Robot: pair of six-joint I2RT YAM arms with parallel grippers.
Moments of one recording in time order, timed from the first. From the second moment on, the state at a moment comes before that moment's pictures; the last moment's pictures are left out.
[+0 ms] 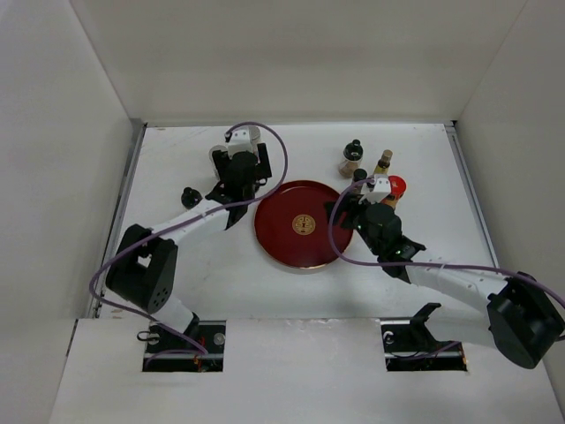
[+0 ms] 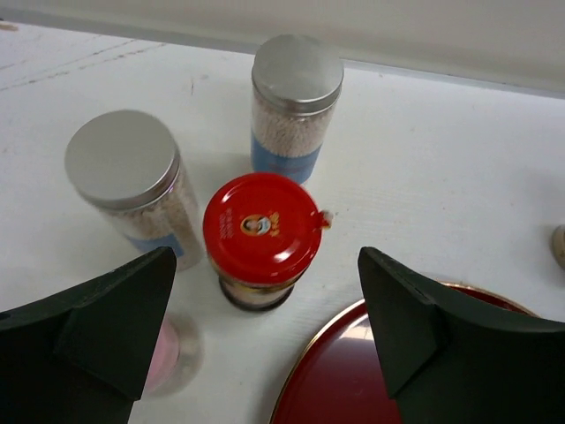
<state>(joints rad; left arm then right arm) -0.52 1.54 0.95 0.31 -0.58 -0.28 0.68 1.17 0.52 0.44 0.32 0.49</state>
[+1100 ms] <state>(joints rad) -0.48 1.79 1.10 0.22 -0.58 -0.27 0.67 1.19 0.52 0.44 0.29 0.49</state>
